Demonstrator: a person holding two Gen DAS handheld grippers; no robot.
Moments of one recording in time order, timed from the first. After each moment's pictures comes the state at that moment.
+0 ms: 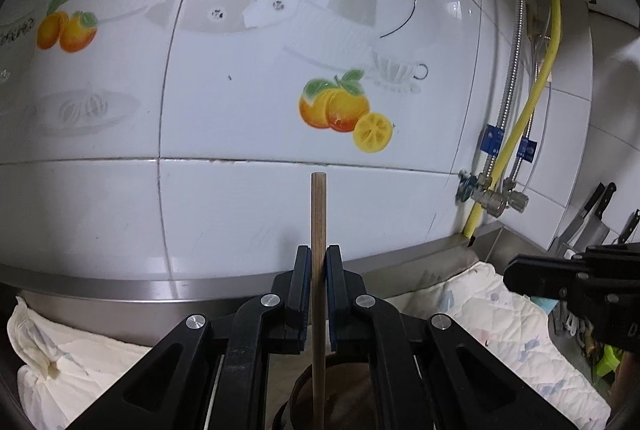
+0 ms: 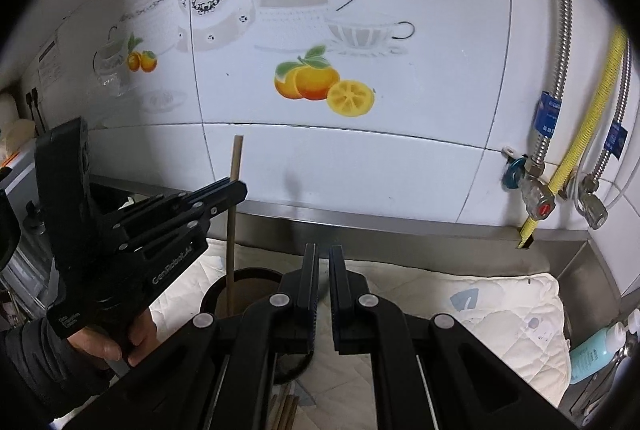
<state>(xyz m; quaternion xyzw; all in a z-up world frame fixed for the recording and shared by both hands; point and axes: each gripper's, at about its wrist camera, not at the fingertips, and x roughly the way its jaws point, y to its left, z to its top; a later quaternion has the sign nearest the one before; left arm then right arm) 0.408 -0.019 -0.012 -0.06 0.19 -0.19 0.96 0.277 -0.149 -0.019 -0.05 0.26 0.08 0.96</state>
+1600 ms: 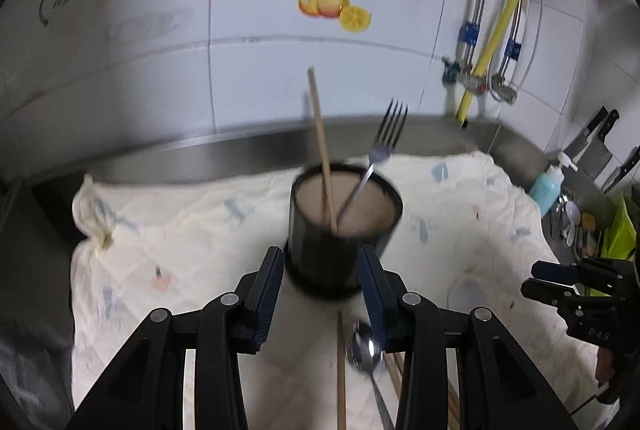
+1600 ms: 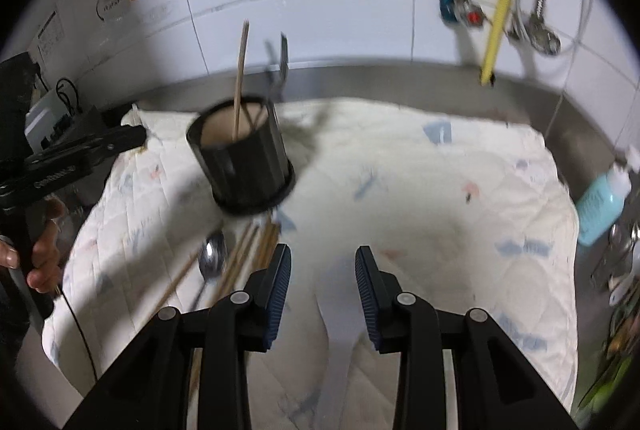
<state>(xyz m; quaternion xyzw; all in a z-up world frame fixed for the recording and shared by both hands) 0.259 -0.002 -0.035 -0.01 0.36 -0.15 0.92 0.165 -0.214 -0.105 0.00 0.39 0.07 0.92</state>
